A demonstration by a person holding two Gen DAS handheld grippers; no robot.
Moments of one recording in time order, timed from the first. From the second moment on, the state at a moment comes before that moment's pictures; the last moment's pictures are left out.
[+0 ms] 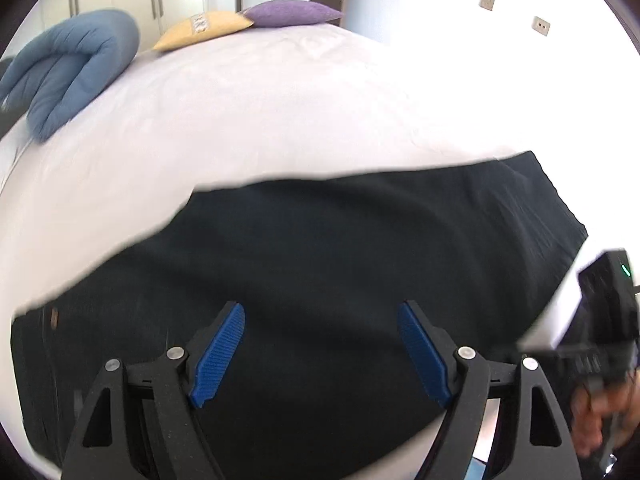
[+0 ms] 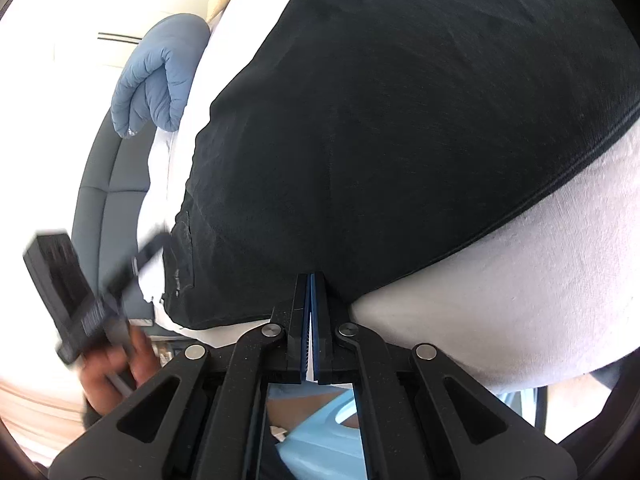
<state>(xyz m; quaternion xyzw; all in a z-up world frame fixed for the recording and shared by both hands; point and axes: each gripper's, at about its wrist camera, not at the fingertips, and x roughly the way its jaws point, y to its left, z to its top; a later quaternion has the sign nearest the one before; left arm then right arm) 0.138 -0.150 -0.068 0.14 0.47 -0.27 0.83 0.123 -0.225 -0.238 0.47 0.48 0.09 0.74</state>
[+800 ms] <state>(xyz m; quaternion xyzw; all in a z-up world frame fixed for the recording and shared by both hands) 0.195 -0.052 -0.122 0.02 0.45 -0.23 0.86 0.351 -0.129 -0.206 0.36 0.52 0.18 0.76</state>
